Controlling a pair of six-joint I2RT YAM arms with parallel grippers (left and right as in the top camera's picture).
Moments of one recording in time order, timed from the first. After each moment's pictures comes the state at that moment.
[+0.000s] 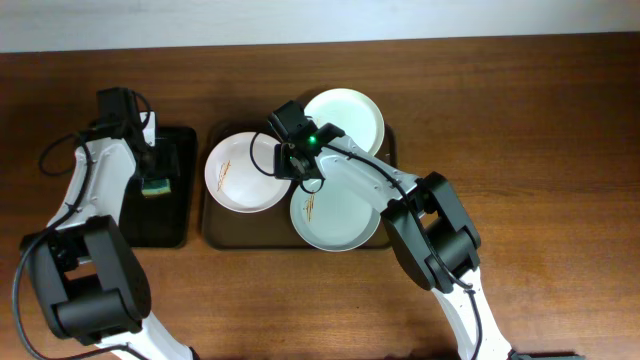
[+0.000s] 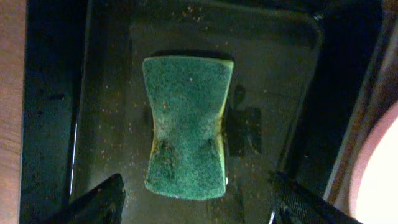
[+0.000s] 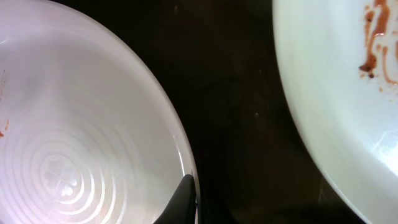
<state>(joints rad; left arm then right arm) 0.20 1.90 1.39 -0.73 -0.10 0.08 0.64 2.33 1.79 -0.61 -0.06 0.66</state>
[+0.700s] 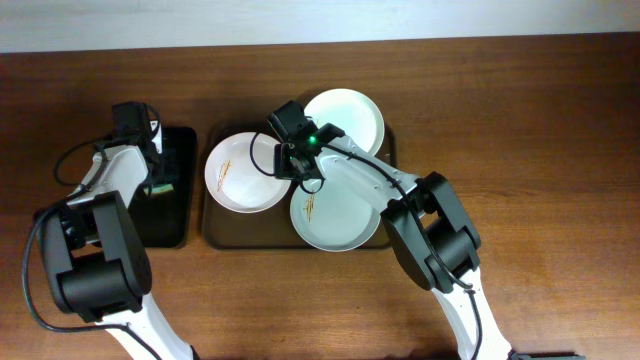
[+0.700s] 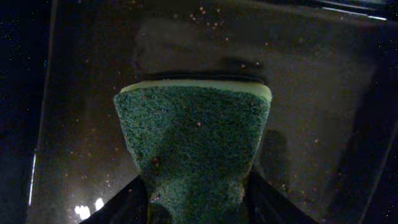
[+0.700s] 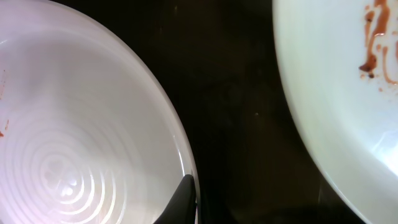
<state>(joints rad) 0.20 2.02 1.32 -0.51 -0.15 0.07 0.64 2.33 1.79 -0.61 -0.06 0.66</state>
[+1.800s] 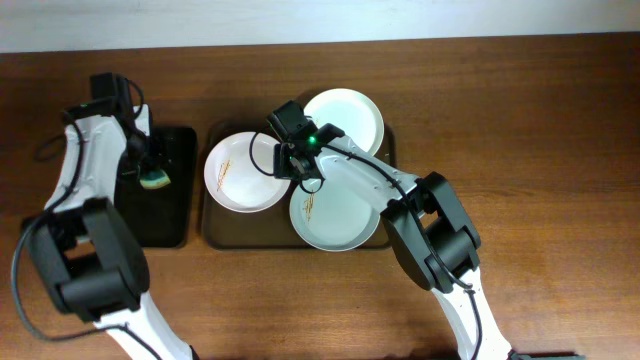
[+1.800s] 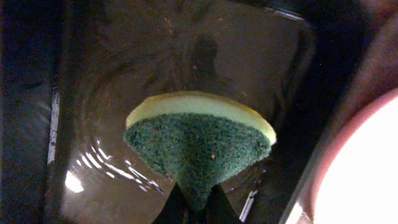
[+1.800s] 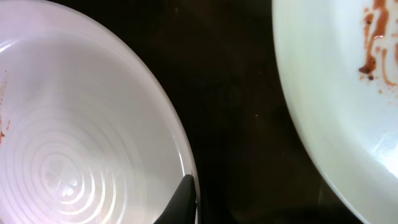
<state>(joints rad) 0.22 2.02 1.63 -0.98 -0.01 -0.01 0.64 2.33 1.79 -0.60 -0.06 0.66</state>
